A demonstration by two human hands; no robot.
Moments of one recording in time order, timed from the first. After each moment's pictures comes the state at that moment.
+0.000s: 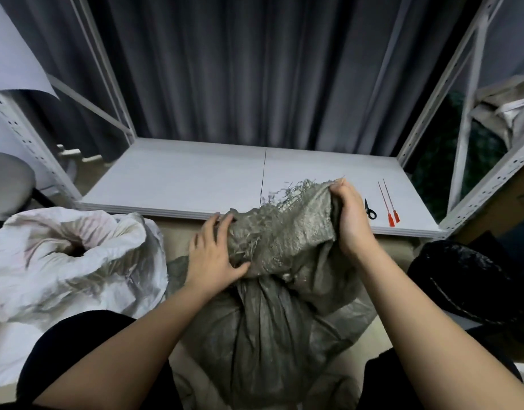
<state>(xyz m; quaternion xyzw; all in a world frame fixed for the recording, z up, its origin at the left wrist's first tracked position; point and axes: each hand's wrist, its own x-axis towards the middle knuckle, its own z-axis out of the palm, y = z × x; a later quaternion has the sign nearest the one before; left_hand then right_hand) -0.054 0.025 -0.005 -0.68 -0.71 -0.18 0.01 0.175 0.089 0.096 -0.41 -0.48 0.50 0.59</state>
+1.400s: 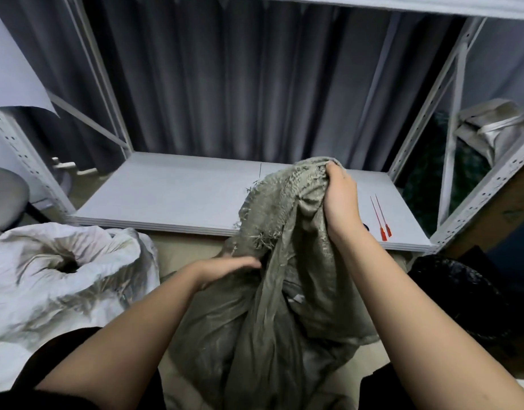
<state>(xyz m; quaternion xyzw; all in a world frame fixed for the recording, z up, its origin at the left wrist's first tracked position) -0.037 0.051 0.044 -0.49 -0.63 -0.16 -0.58 0.153 0.098 0.161 -0.52 -0.48 0.37 0.59</state>
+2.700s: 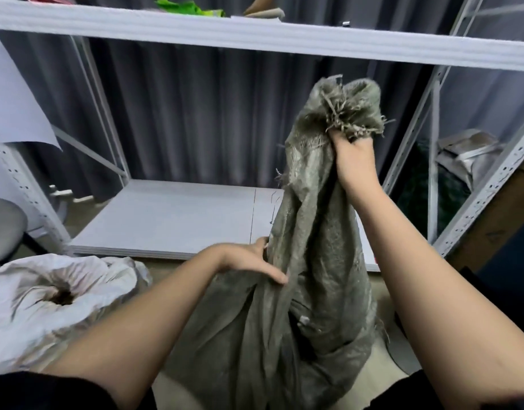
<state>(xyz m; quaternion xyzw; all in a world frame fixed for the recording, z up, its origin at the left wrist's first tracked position) -0.004 0.093 0.117 -0.66 -0.54 -0.06 -0.53 0.175 0.125 0.257 -0.45 -0.58 0.26 0.62</state>
